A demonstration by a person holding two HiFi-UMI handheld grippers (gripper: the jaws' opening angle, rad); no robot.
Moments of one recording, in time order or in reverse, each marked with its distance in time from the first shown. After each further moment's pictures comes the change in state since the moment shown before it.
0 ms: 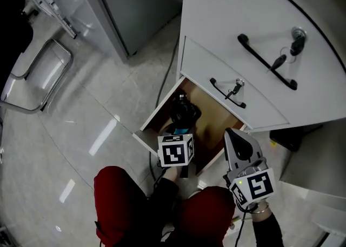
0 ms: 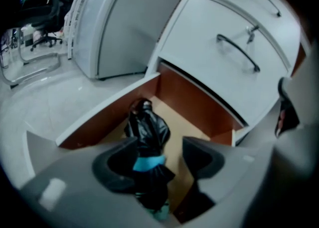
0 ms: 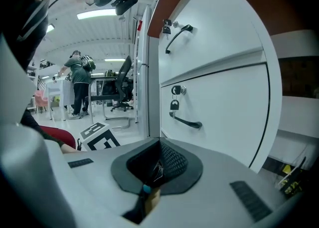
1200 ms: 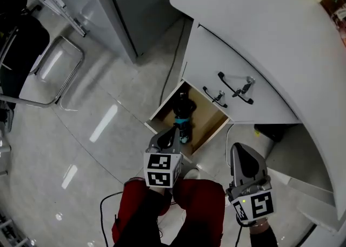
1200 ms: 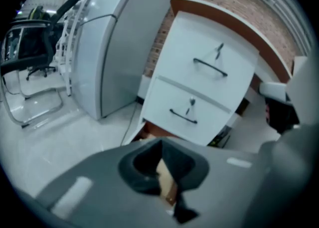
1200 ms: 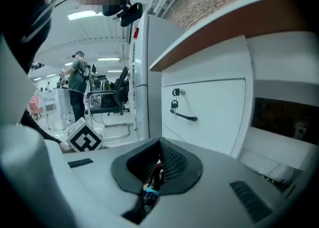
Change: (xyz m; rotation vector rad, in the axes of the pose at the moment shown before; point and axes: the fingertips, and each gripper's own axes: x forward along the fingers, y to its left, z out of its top) left arm -0.204 -0.052 0.094 0.156 -0.148 -0.041; right arm -0.105 0.030 0.172 0.027 0.050 -0.061
